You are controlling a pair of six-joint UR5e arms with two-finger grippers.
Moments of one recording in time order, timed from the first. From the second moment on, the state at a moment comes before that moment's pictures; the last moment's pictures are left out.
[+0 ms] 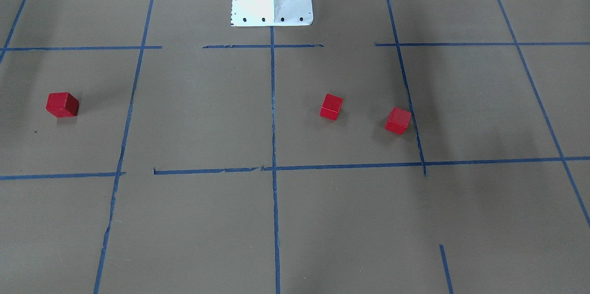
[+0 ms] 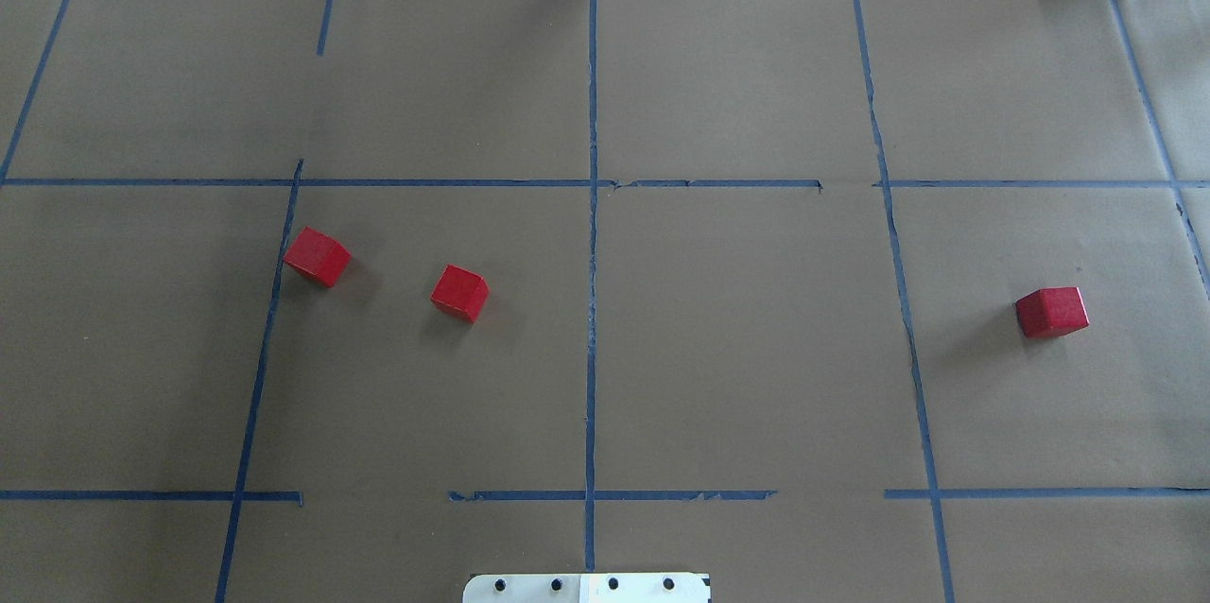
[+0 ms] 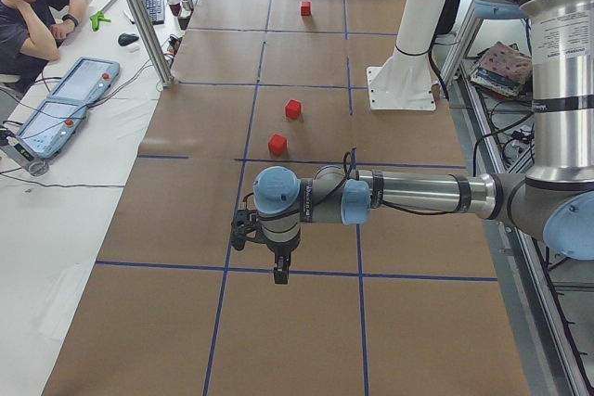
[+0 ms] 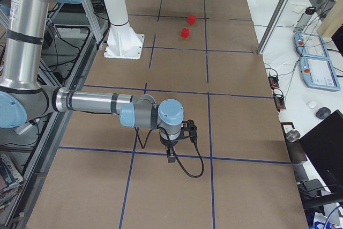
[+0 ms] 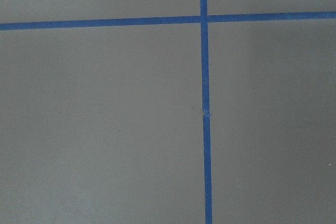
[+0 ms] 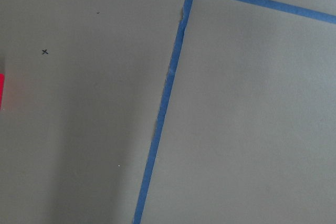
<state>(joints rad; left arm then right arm) -1.58 -1.41 -1.76 -1.53 -2.34 0.04 1.55 -1.82 1.78 -1.56 2.32 -0.22</state>
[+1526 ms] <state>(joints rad) -1.57 -1.40 -1.79 -1.52 -2.35 0.04 0.98 -1.67 1.79 -1.02 2.15 0.70</state>
